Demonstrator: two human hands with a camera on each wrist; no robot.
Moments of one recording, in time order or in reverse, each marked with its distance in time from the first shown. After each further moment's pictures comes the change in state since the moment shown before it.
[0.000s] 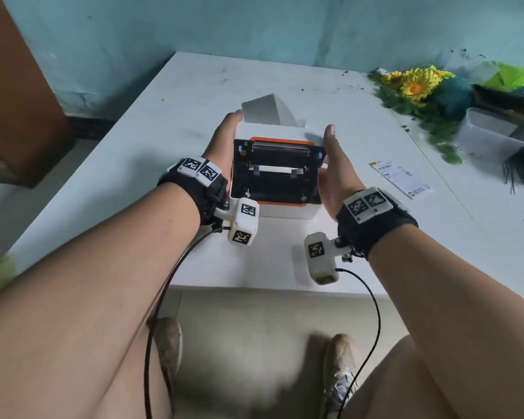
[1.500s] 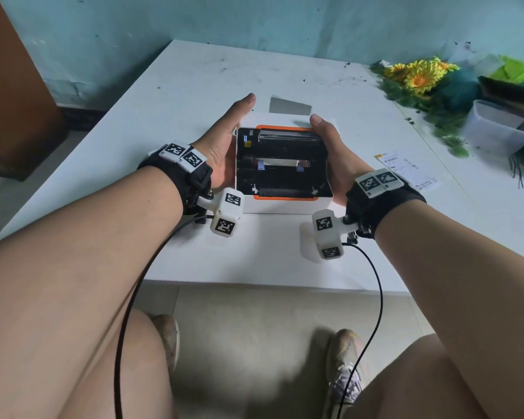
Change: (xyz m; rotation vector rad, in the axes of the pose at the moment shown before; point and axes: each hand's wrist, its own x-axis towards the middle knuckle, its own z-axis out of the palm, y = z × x) left_hand -0.007 -0.005 -0.015 0.006 -0.254 -0.106; right_hand 0.012 -0.003 -0.006 -0.120 -0.186 0.041
